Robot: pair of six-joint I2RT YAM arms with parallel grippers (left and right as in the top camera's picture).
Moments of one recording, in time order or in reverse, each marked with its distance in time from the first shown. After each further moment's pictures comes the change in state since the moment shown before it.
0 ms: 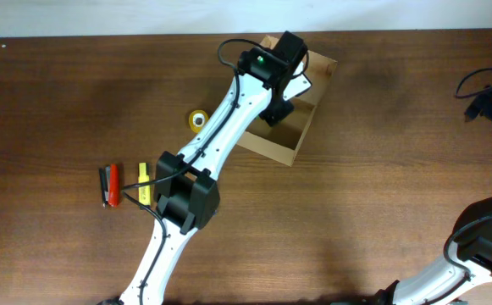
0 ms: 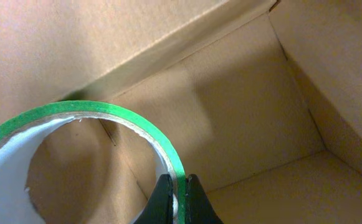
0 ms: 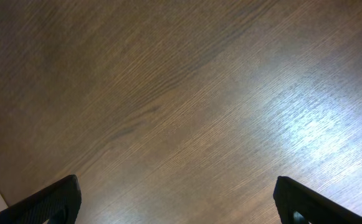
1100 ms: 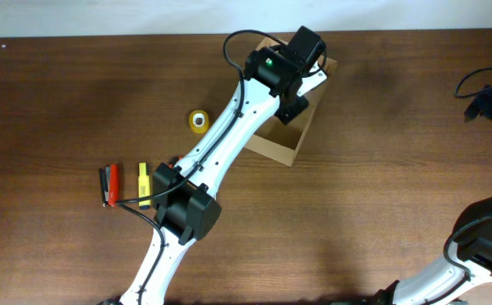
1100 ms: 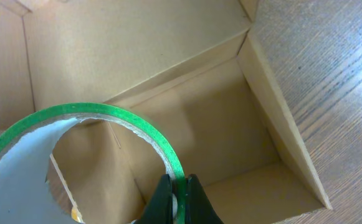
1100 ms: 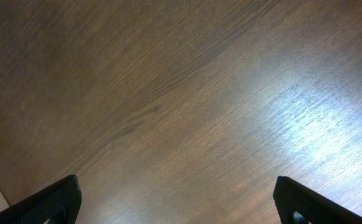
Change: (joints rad) left arm -0.061 -0.084 0.023 -0.001 -0.031 -0.098; right arm 0.000 0.000 0.000 0.000 -0.003 0.000
